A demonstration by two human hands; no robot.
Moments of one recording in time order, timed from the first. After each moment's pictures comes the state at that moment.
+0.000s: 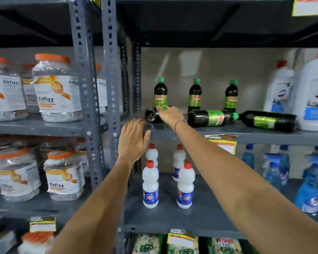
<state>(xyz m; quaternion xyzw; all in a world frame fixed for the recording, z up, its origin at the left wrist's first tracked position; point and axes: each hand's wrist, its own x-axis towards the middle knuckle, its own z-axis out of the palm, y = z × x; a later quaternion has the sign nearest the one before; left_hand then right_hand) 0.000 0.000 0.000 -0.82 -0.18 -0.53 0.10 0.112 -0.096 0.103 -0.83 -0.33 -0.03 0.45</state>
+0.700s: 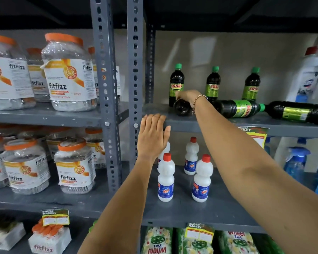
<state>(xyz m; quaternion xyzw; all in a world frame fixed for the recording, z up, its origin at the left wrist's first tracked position) 0.008 0.012 -0.017 -0.76 -0.15 -0.61 0.17 0.147 -0.050 0.139 -0.87 -0.26 0.08 0.42</state>
